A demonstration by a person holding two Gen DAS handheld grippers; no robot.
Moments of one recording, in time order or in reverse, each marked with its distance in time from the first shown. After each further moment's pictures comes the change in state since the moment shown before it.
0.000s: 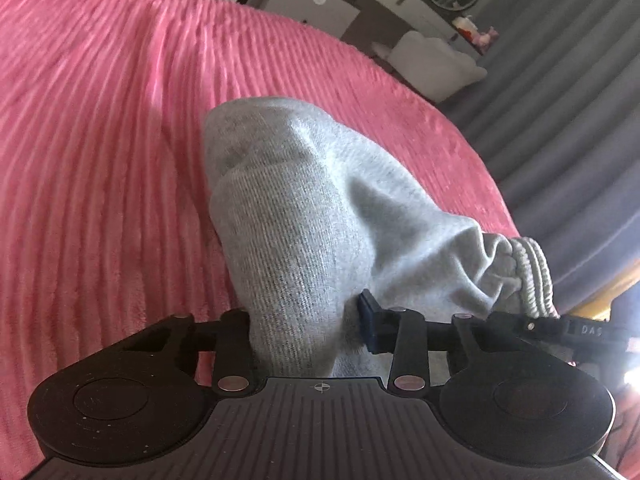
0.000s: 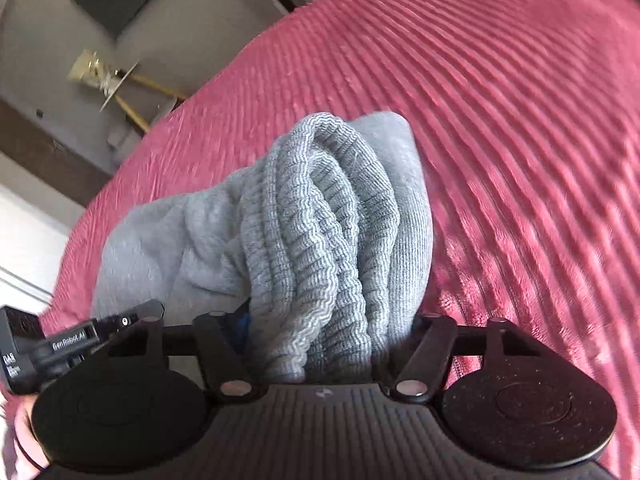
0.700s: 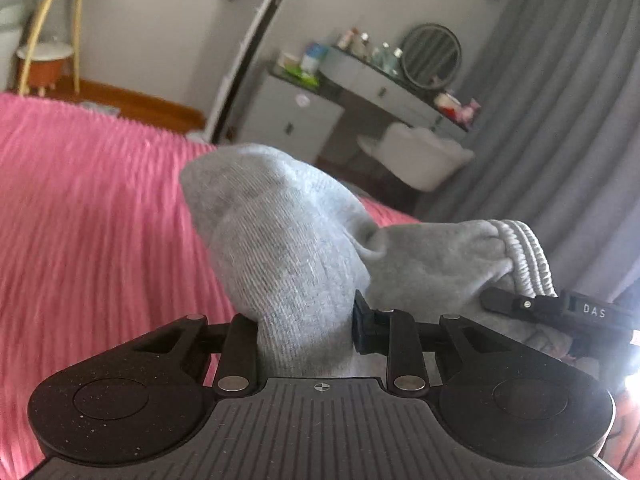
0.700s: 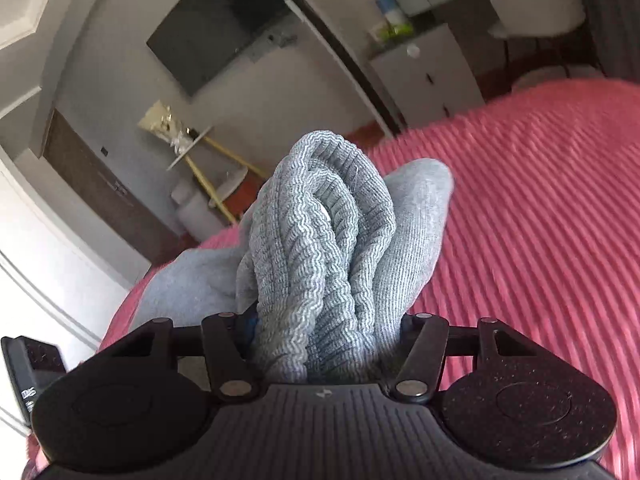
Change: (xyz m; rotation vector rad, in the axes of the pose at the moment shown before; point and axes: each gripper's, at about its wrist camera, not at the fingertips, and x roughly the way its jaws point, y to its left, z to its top) left arm -0.020 -0.020 0.125 0.081 -0.270 0.028; right arm 0.006 0.090 0.121 -0.102 -0.252 0.171
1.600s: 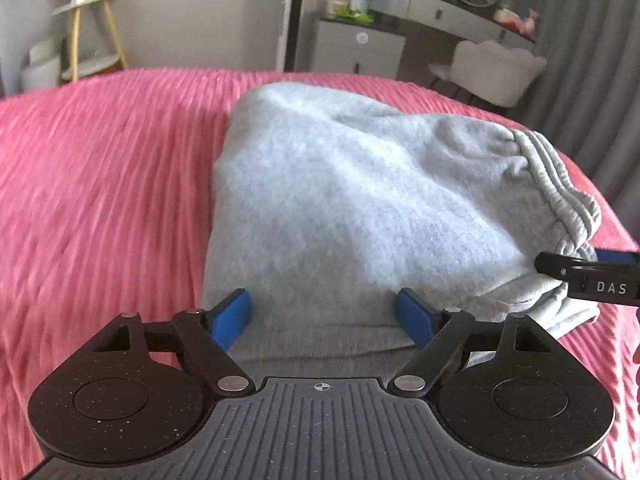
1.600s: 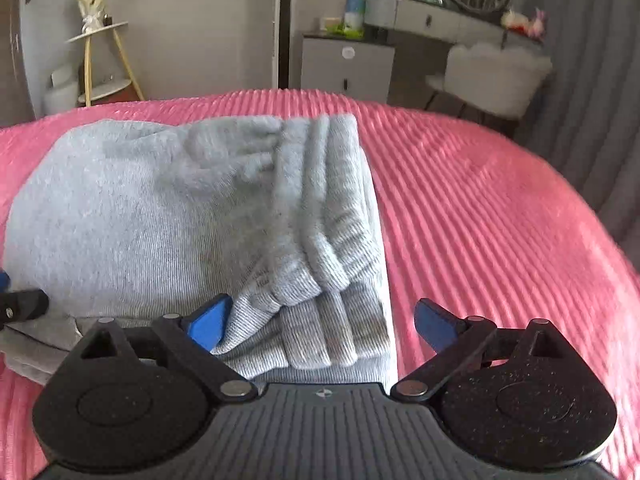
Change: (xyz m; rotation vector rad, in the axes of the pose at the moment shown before) left arm 0.035 -0.010 -0.092 0.142 0.160 0.309; right arm 0.065 -0.010 -0.086 -0.401 0.041 -0.554
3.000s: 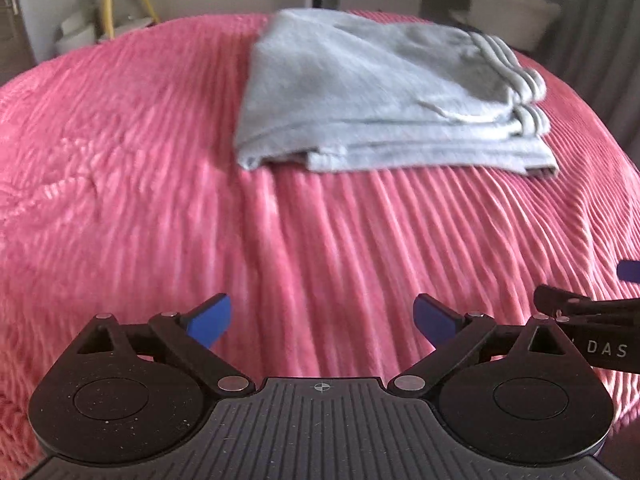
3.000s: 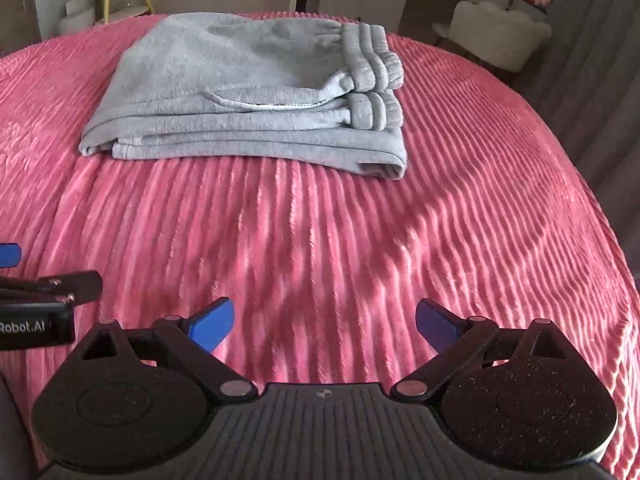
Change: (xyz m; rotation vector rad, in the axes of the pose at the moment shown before) left arm -0.098 -0.039 -0.097 0.023 0.138 0.146; right arm -0.120 0.035 -0.105 -0.083 0.204 -0.044
